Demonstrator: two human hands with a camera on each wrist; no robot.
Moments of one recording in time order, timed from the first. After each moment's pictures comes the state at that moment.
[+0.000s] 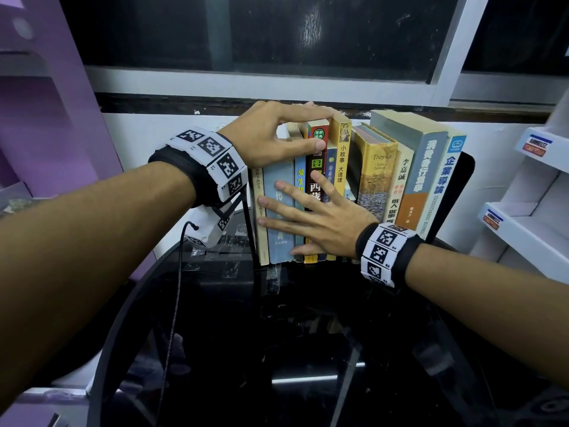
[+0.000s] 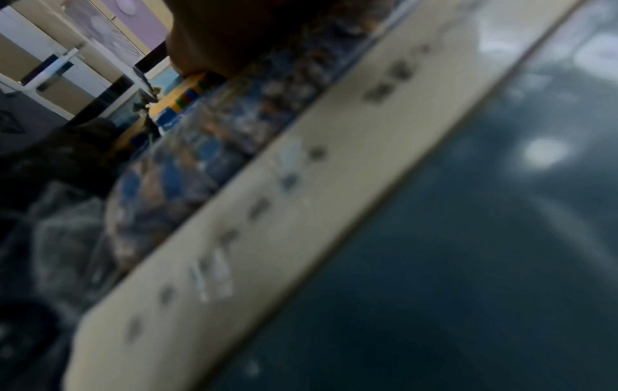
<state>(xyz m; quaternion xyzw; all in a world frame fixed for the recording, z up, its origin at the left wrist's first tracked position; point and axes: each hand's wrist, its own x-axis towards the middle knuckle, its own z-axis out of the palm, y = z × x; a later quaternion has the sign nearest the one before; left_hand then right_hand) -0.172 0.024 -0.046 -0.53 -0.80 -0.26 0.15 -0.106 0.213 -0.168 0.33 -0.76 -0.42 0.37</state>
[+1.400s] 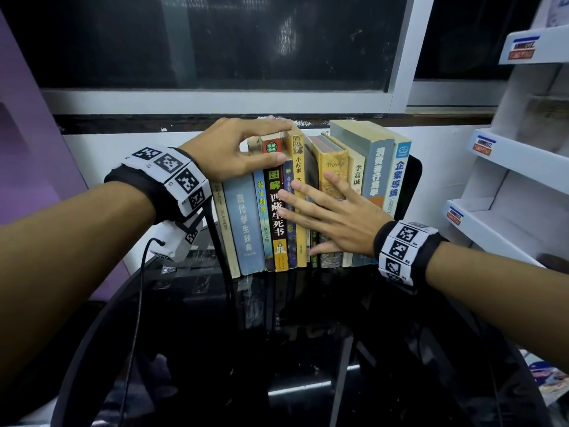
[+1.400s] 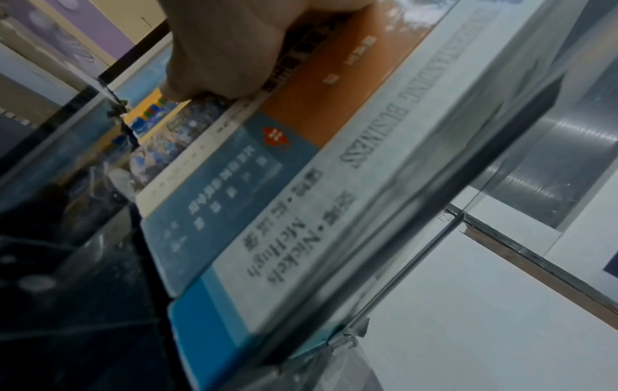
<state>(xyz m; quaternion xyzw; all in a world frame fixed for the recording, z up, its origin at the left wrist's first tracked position) -0.167 0.032 -0.040 -0.50 -0.82 -0.23 0.13 -0.078 0.285 -0.151 0.28 -0.78 -0.45 0.33</state>
